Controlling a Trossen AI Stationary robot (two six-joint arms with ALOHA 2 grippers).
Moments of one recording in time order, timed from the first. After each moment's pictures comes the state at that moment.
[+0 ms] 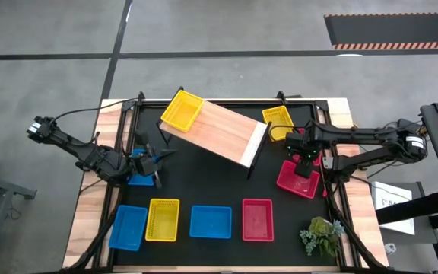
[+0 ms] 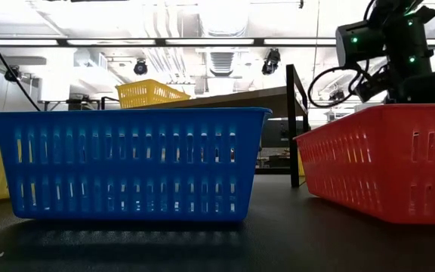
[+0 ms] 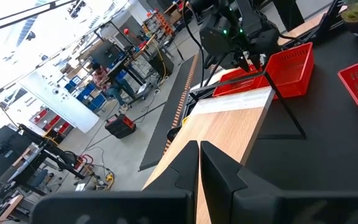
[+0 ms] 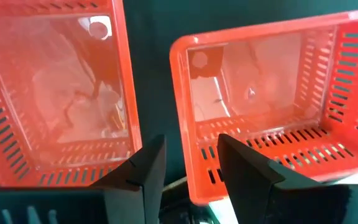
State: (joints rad) left arm -0.46 0.75 0.68 -0.09 -0.84 0.51; right arm -0.26 1.19 0.75 -1.22 0.05 0.19
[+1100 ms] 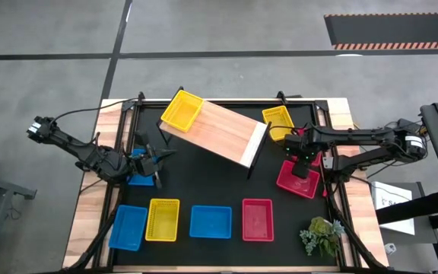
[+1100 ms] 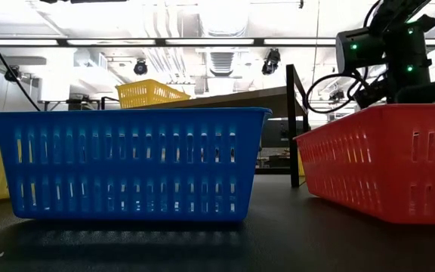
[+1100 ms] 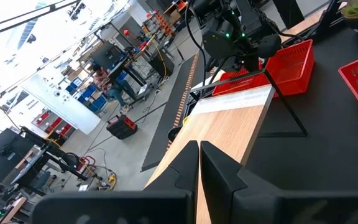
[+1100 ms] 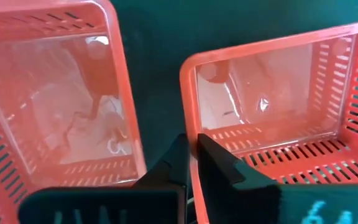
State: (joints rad) left arm -0.46 0.75 0.67 -0.08 -0.84 0.53; right arm -0.26 1.20 0.70 -1.15 0.05 0.24
